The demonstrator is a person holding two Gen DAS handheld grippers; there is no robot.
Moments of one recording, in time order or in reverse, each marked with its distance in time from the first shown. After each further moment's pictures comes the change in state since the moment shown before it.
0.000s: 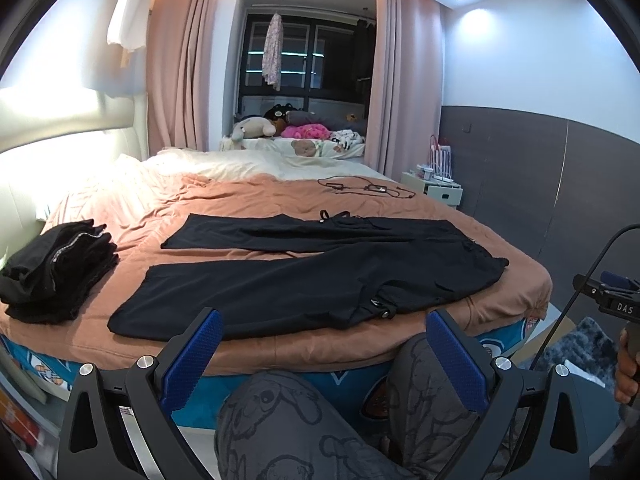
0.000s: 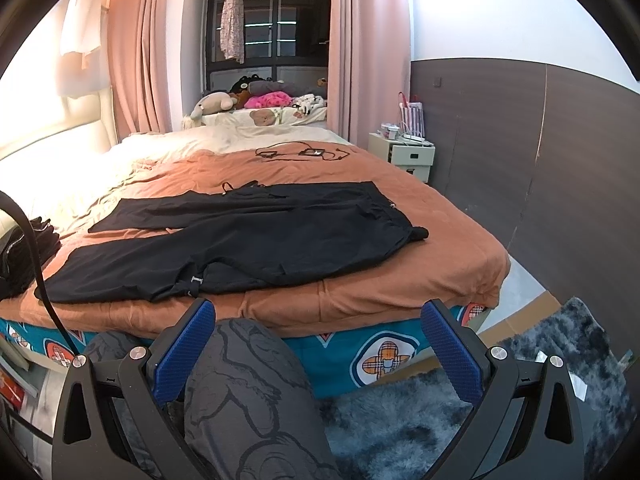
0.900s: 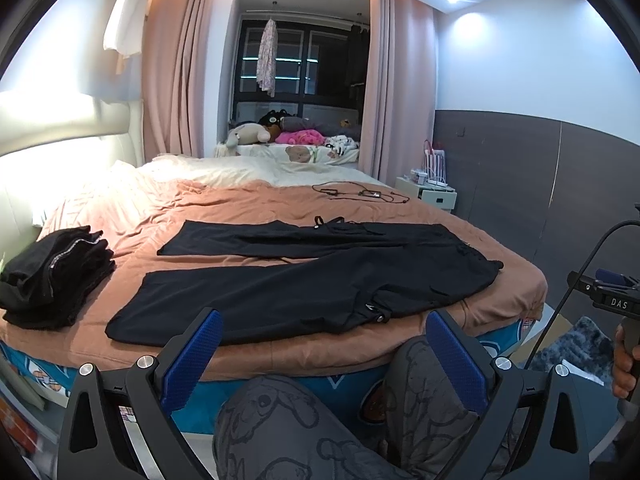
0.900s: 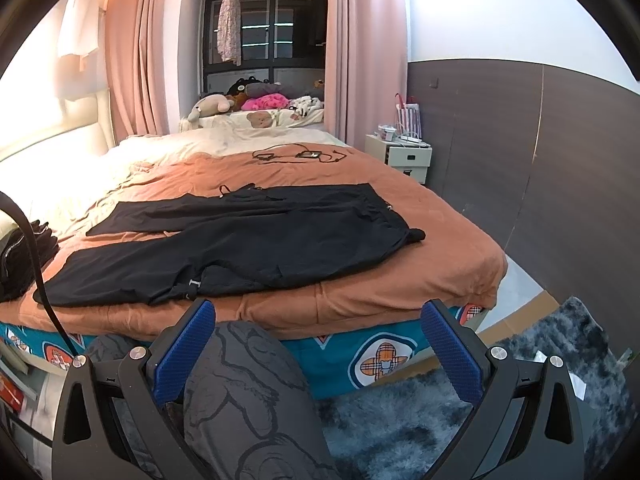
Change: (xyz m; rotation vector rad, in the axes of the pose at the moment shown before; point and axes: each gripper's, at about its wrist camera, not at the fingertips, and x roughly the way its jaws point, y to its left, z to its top) left arm -0.008 0.006 0.001 0.001 -0.023 -0.029; right arm -0.002 -0.001 0.001 0.005 -0.010 -0.009
